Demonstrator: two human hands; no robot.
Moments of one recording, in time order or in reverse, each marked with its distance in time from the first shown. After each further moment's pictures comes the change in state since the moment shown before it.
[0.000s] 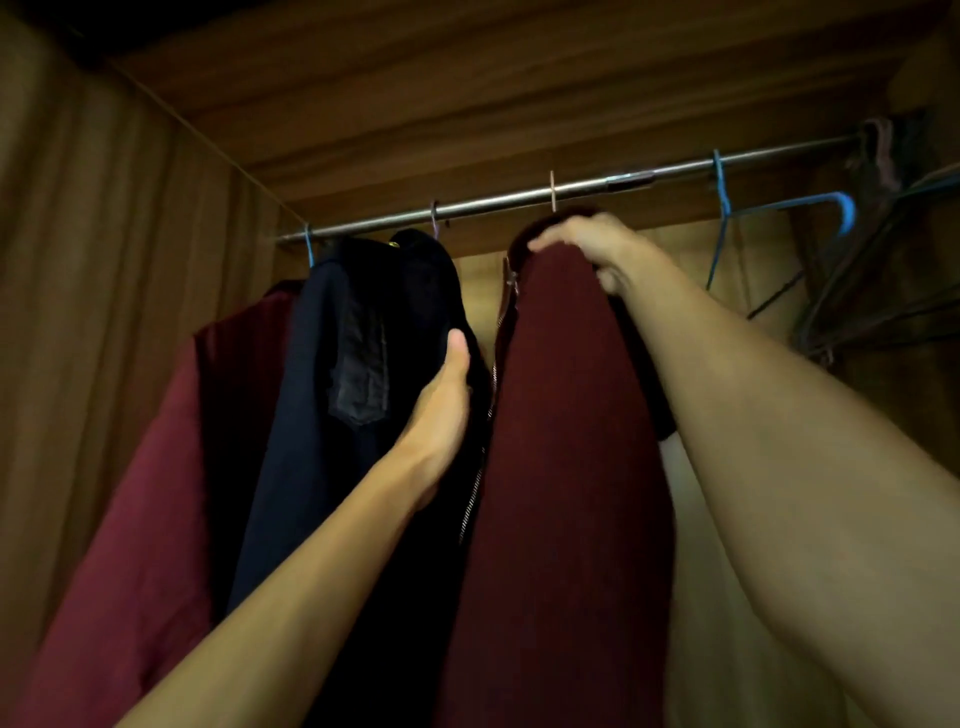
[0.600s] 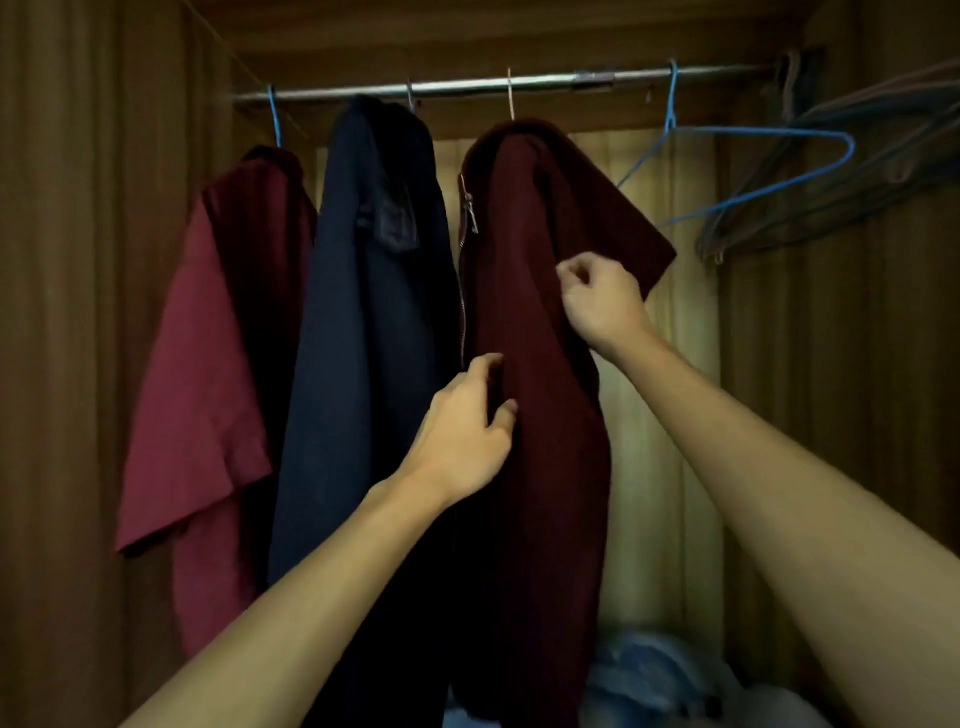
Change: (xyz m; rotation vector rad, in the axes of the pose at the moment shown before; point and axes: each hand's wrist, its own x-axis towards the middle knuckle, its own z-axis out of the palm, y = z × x) left_hand -0.150 -0.062 -0.007 0.524 -0.204 0.248; right_hand -0.172 0.094 -0.005 -0.618 0.230 -0.174
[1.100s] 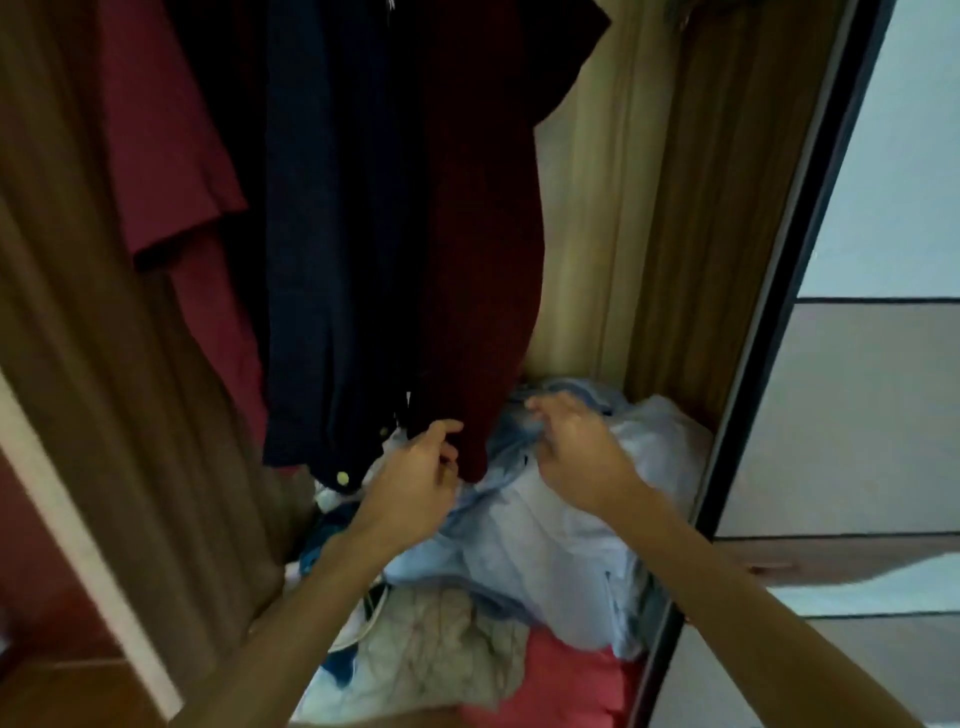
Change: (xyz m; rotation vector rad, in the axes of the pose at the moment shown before) left_hand -0.298 -0.040 0.048 0.072 -0.361 -0.281; right_hand -0.386 0.067 -0.039 -0.338 -0.555 0.099
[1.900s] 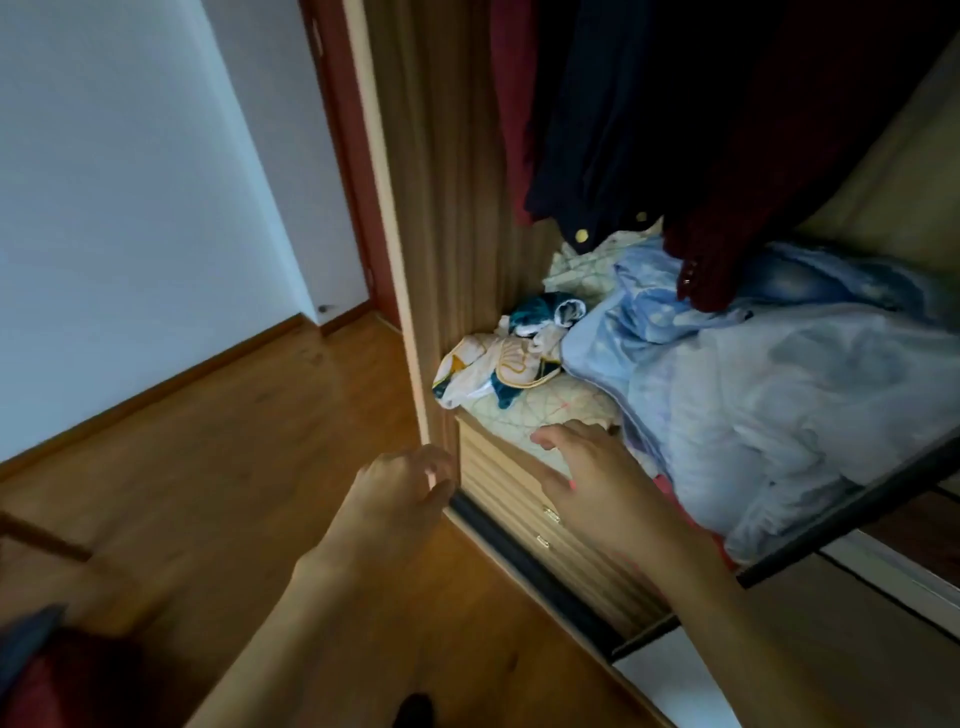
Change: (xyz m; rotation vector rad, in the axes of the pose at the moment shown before) left_hand -0.298 0.055 0.084 0.230 0.088 -0.796; right_hand -0.183 -0.007 0.048 0.204 -0.723 -0.505
